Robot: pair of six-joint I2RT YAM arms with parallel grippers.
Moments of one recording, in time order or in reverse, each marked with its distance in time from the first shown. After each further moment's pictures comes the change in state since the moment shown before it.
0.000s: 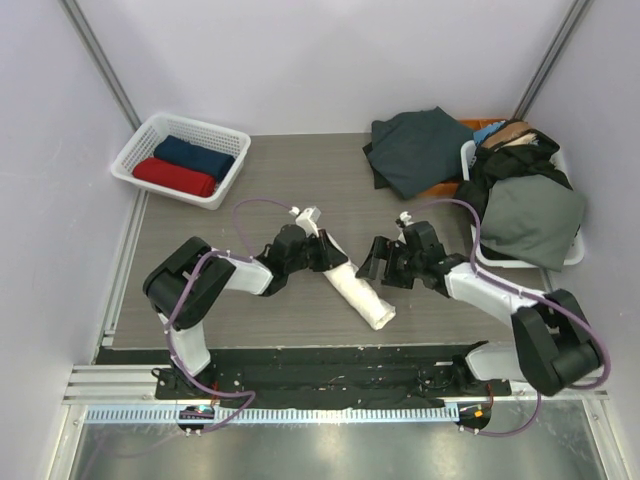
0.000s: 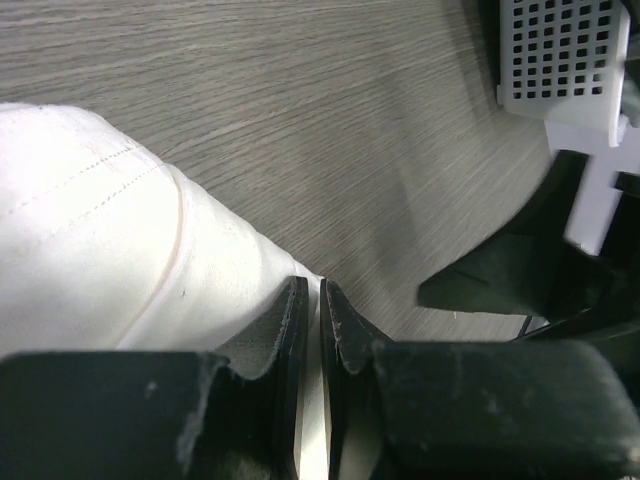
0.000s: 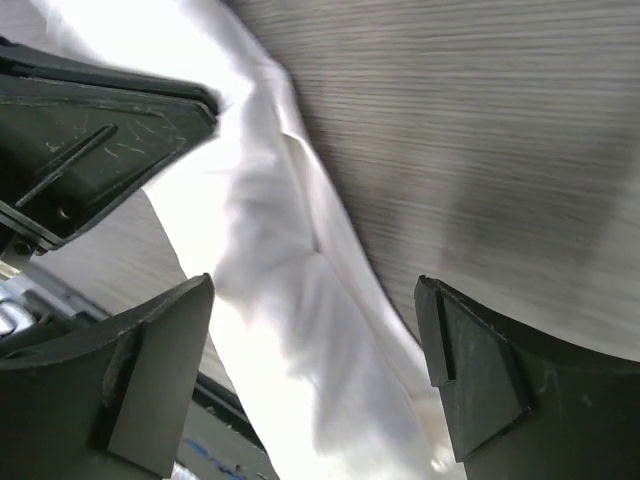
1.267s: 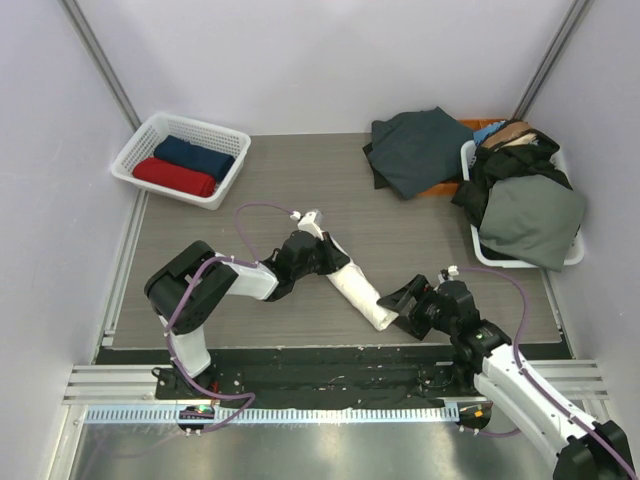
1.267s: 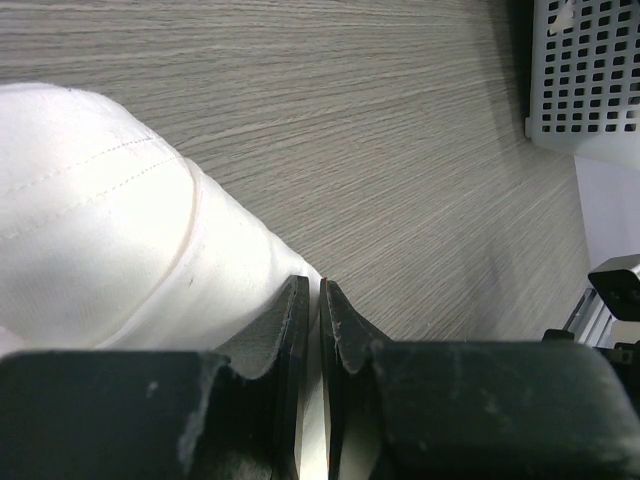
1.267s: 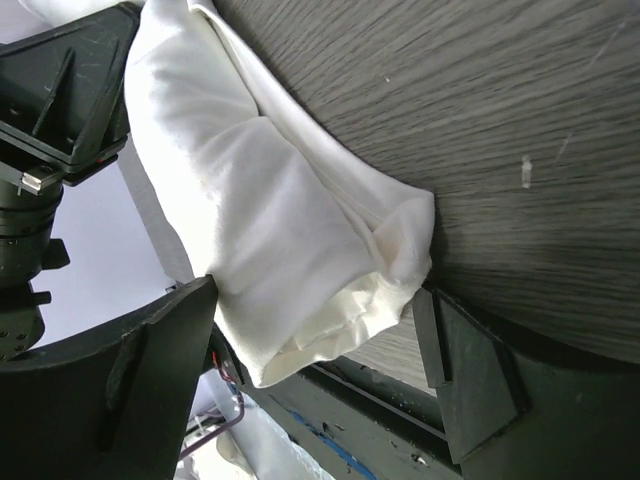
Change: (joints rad) left arm -0.080 -0.013 0.010 -0.051 -0.196 -0.043; right arm -0.016 -0.820 -0.495 -0.159 0.043 0.534
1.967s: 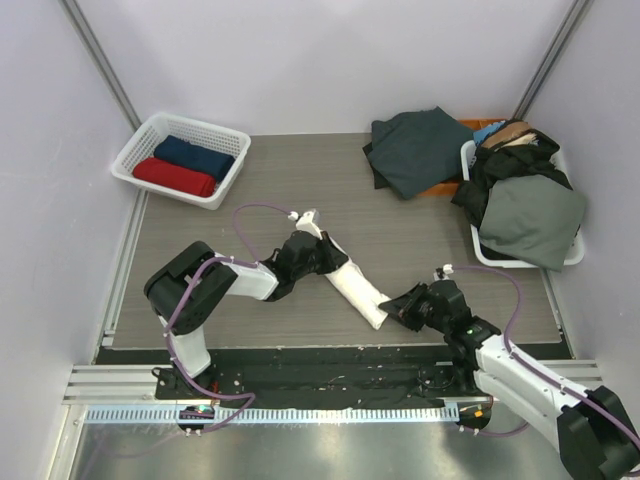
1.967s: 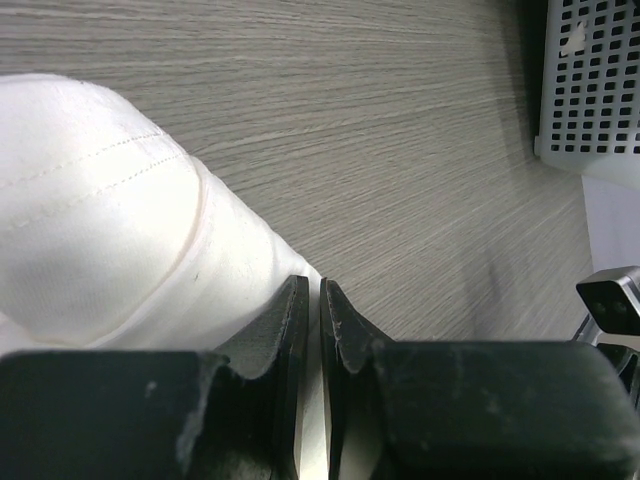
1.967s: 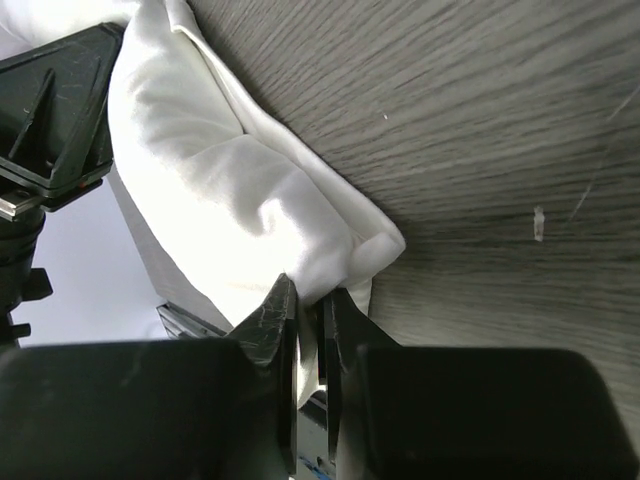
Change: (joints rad) left arm -0.004 -0.003 0.000 -0.013 -0.042 -0.020; right arm 0.077 0.189 -0.034 0.238 0.103 0.041
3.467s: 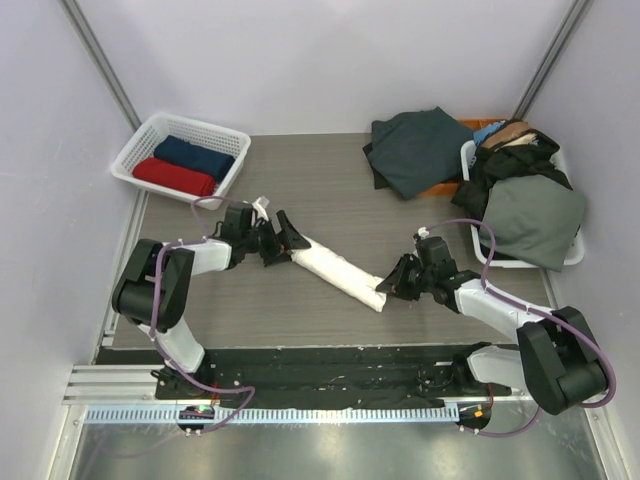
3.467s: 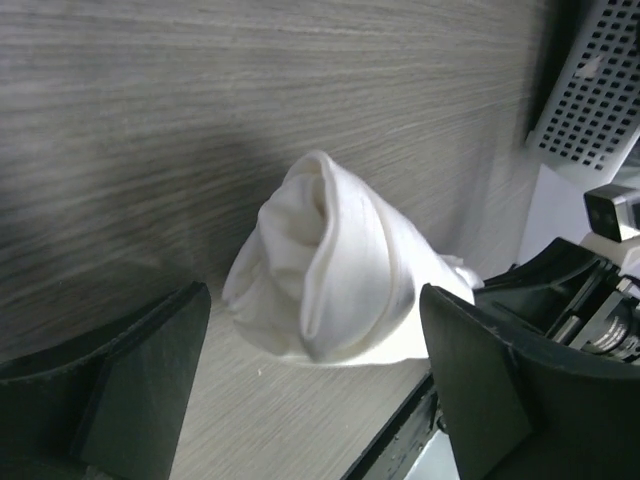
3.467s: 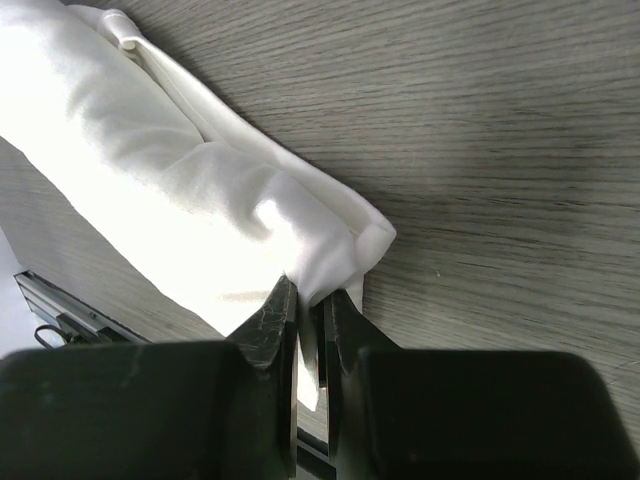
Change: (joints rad) left arm 0.485 -0.101 0.034 -0.430 0.560 0.057; right arm -0.123 0.511 0.370 -0.074 -0.125 -0.460
